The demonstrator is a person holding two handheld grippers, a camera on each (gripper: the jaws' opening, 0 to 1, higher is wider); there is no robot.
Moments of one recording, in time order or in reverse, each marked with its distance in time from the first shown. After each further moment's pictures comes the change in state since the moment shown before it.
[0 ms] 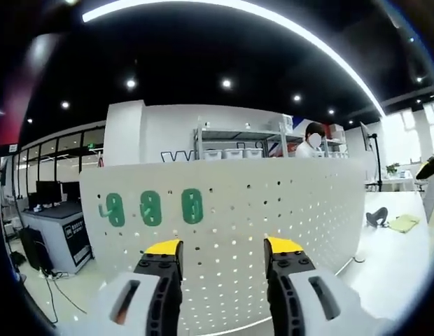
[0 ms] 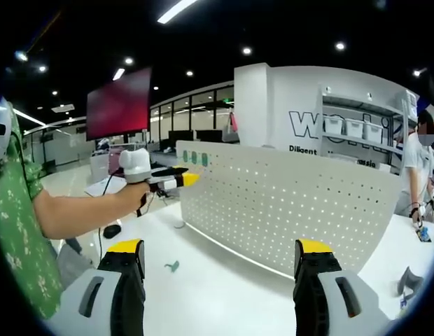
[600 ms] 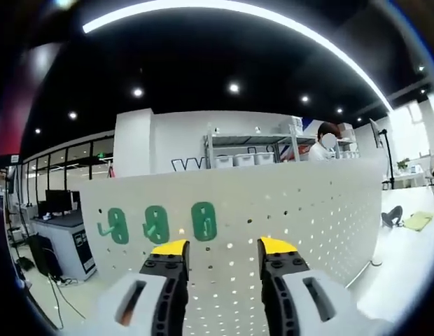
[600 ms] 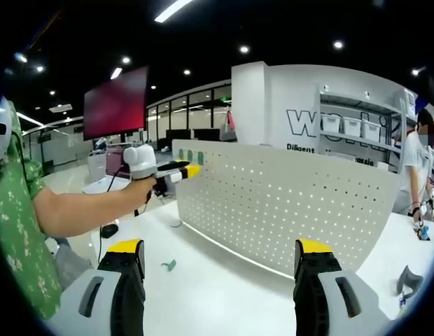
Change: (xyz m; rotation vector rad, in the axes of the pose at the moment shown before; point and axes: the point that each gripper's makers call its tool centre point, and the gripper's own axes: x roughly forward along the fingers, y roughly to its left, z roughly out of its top) left arm 0.029 0.012 0.011 0.024 -0.039 0.057; right arm 0.002 -0.008 -0.002 0.004 0.007 -0.013
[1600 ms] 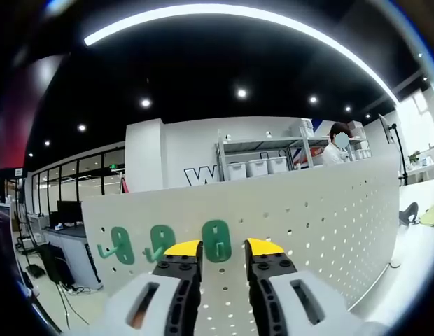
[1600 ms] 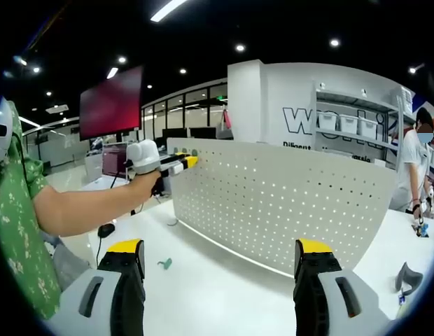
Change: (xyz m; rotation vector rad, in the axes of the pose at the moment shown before) left arm 0.024 0.014 0.013 0.060 -0.055 0.107; right arm 0.001 -0.011 -0.004 0.013 0.010 -0.020
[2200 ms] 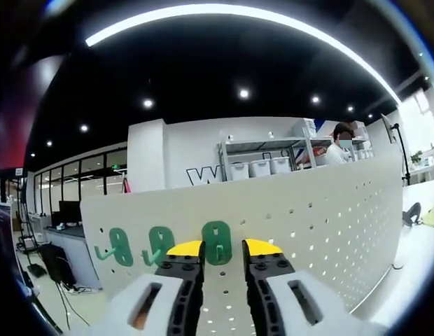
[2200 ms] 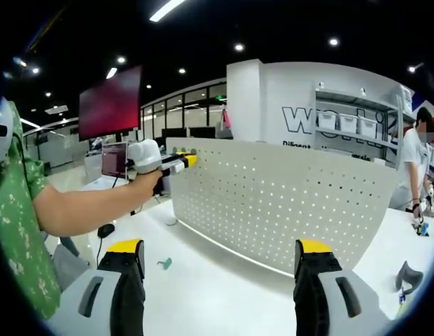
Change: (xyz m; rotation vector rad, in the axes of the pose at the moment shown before) left arm 0.006 0.001 0.000 0.003 -0.003 0.015; right arm 0.001 -0.001 -0.002 0.004 0.004 -0.003
